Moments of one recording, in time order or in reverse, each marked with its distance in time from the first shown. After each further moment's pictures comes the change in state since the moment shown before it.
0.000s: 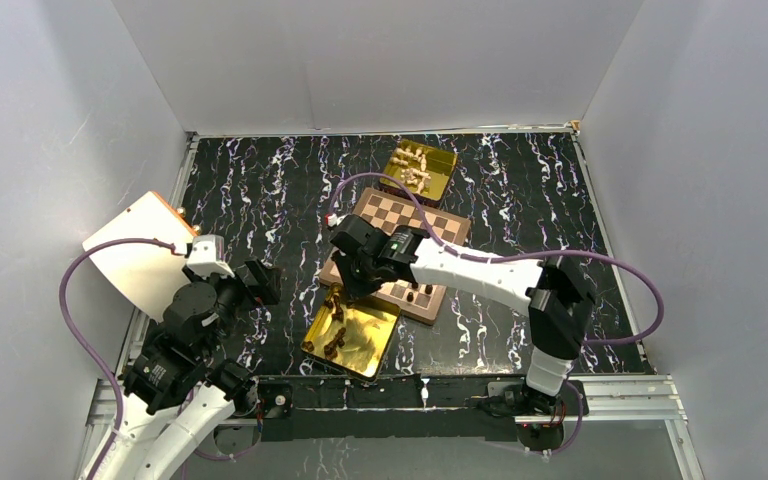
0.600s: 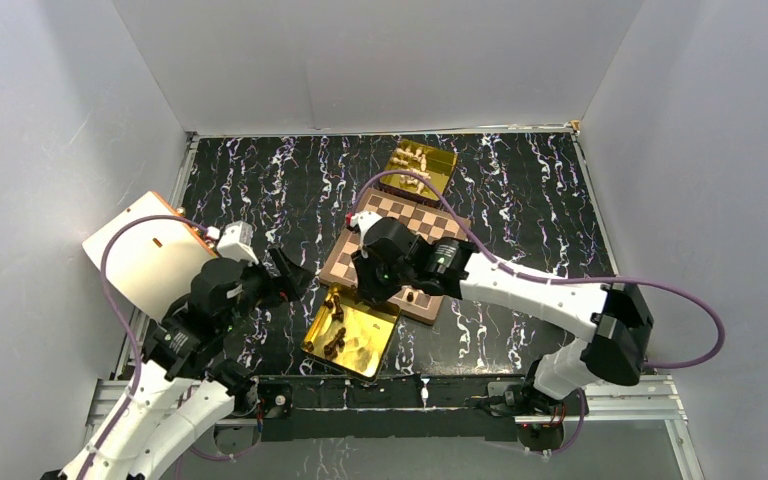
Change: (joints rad) left arm 0.000 0.175 0.025 0.003 0.239 -0.240; right arm 0.000 -0.268 -0.214 0.114 -0.024 -0.085
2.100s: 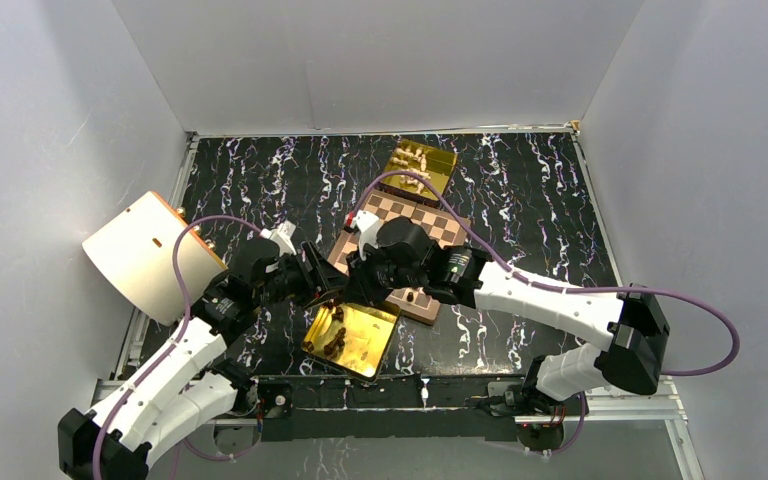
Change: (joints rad) left arm 0.002 0.301 -0.109 0.289 0.457 -0.397; right arm 0.000 -0.108 -0.108 0.264 -0.172 -0.064
